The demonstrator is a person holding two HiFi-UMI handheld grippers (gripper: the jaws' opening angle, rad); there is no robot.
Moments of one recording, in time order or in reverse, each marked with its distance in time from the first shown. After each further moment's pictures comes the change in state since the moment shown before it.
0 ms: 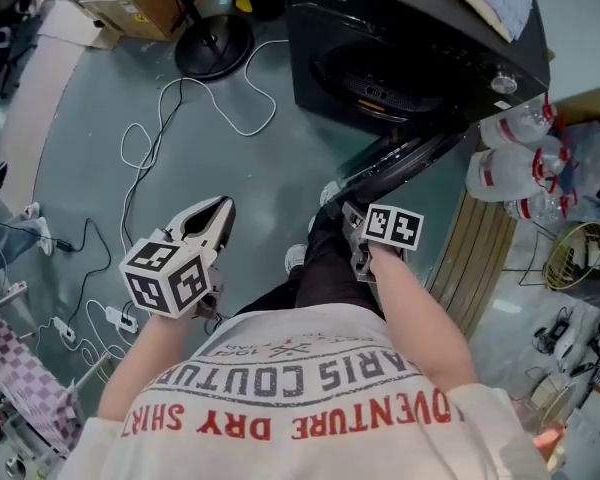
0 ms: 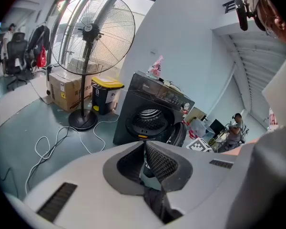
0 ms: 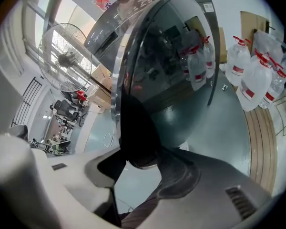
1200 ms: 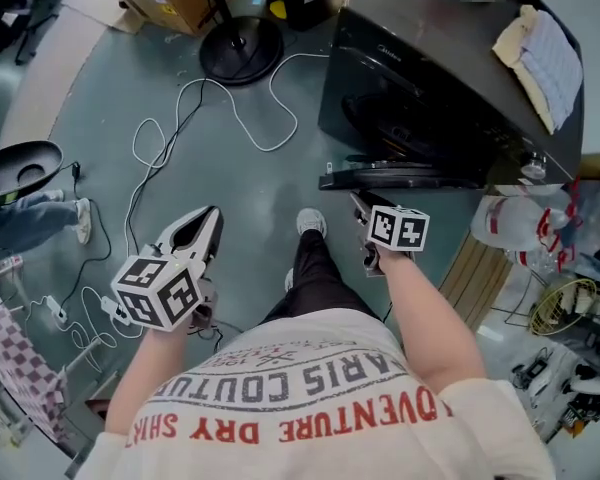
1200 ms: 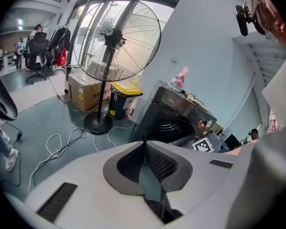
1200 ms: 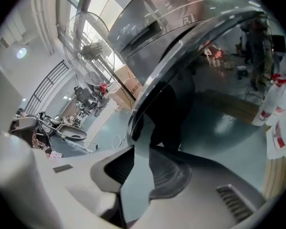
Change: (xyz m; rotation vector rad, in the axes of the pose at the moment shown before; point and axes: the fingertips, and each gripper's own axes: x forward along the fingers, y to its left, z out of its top) left arm -0.001 0.086 0.063 -0.143 -0.075 0.144; right arm 0.059 0.087 0.124 -0.300 -0.033 0.159
